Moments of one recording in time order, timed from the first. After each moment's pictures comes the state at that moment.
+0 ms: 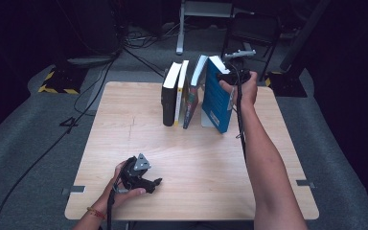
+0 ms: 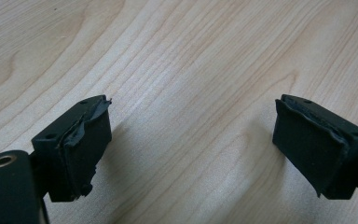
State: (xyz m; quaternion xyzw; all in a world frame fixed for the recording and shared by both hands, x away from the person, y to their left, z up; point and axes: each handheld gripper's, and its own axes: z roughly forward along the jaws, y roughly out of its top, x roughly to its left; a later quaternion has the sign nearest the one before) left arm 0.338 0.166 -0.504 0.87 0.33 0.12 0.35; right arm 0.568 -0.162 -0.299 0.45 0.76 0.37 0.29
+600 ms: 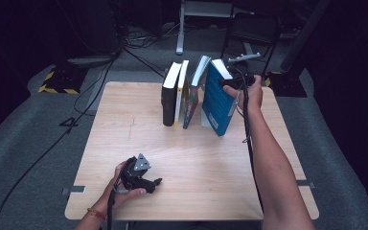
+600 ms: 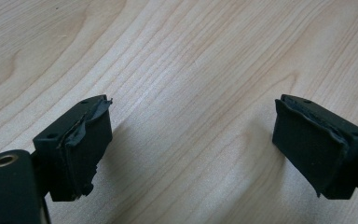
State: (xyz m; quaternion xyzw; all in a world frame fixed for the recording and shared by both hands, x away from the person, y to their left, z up) left arm 0.337 0.166 -0.504 0.87 0.33 0.12 0.35; right arm 0.555 -0.173 -0.299 0.45 0.78 0.35 0.26
